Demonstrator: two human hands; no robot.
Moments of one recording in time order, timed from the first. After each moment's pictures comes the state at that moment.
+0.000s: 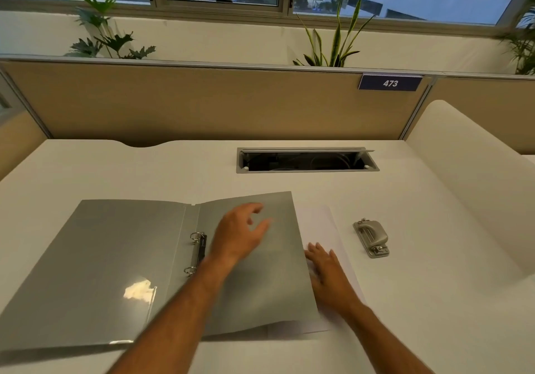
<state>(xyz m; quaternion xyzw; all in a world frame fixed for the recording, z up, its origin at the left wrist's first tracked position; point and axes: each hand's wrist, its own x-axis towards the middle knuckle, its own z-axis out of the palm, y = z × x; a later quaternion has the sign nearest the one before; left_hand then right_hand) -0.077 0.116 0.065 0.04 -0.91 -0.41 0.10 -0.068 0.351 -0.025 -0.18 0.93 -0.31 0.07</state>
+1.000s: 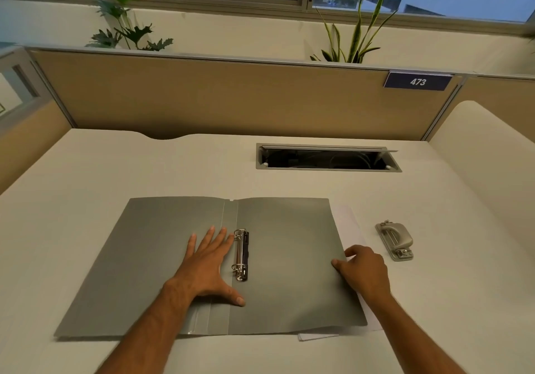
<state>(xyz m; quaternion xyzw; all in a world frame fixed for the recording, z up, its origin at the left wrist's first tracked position) -0.023 0.004 -0.005 -0.01 -0.98 -0.09 -0.18 -0.079 0.340 0.013 0.13 0.95 -0.28 0.08</state>
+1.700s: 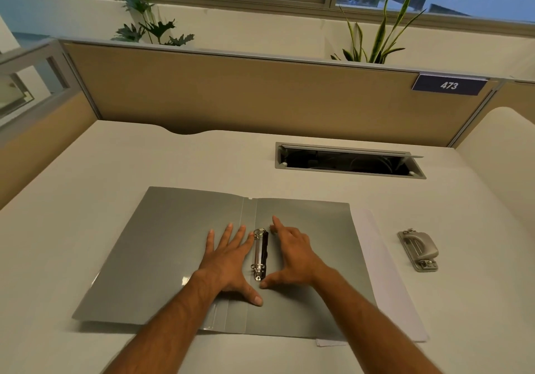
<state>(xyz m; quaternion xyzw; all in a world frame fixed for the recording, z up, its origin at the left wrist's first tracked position) -0.031 0.010 -0.007 0.00 -0.97 -0.05 -0.22 -0.096 0.200 -0.003 -0.30 0.91 -0.20 0.18</state>
